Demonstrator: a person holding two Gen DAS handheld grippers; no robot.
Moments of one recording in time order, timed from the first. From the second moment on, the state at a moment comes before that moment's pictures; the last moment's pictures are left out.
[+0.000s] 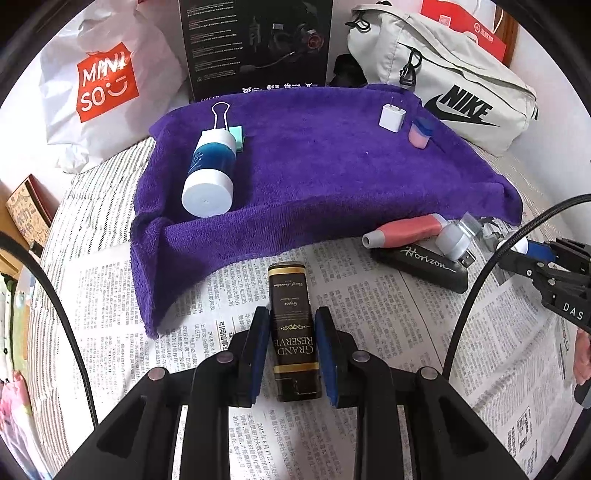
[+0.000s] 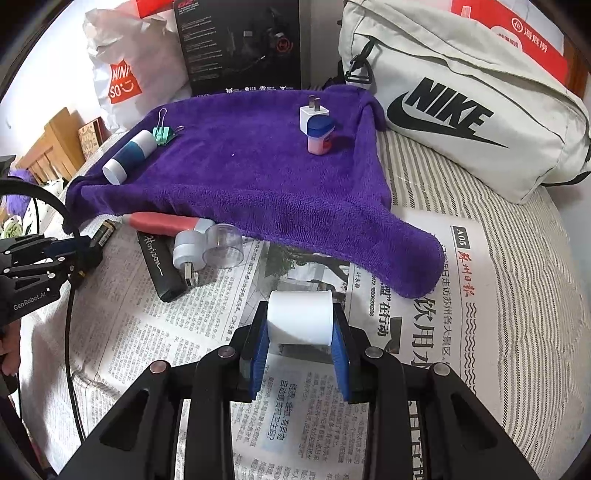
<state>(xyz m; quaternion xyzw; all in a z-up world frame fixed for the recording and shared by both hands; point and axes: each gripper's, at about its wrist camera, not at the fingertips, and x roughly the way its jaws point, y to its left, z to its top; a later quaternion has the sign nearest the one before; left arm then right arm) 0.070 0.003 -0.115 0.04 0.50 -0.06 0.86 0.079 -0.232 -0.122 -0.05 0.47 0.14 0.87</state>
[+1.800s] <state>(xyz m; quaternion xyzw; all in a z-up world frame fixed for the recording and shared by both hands) 0.147 0.035 -0.076 -0.03 0.47 -0.06 0.88 0.177 -0.222 -0.088 -0.04 0.45 0.16 0.88</state>
